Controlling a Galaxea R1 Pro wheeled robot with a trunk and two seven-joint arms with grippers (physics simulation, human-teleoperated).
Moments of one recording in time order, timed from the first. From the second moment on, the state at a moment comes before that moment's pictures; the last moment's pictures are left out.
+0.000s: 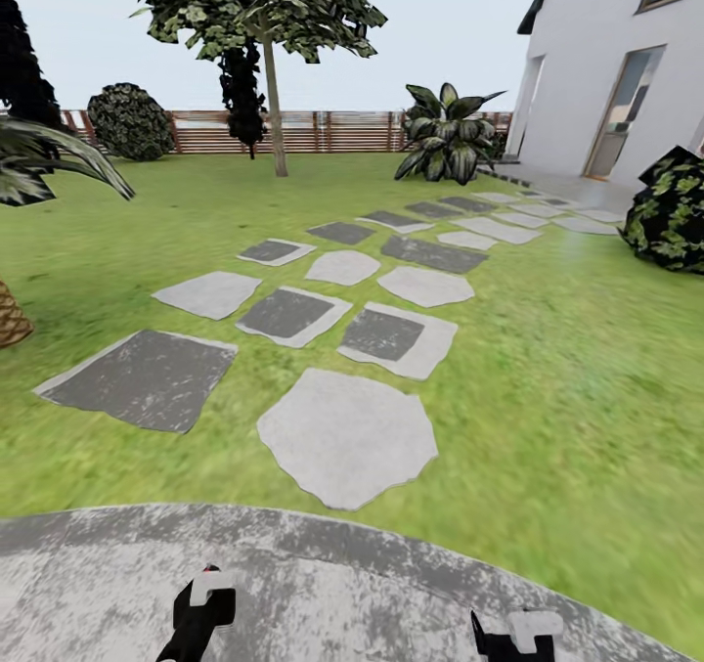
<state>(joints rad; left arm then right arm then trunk) -0.38 0.02 0.02 -0.29 0.02 -0.44 0.04 -0.19 -0.07 0.01 -0.50 0.00 -0.41 0.00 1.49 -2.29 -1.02</state>
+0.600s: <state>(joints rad) -0.38 0.01 0.02 -0.29 0.03 -0.44 0.03 -0.19 -0.07 0.01 -0.50 0.00 -0.41 0.00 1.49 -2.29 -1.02</state>
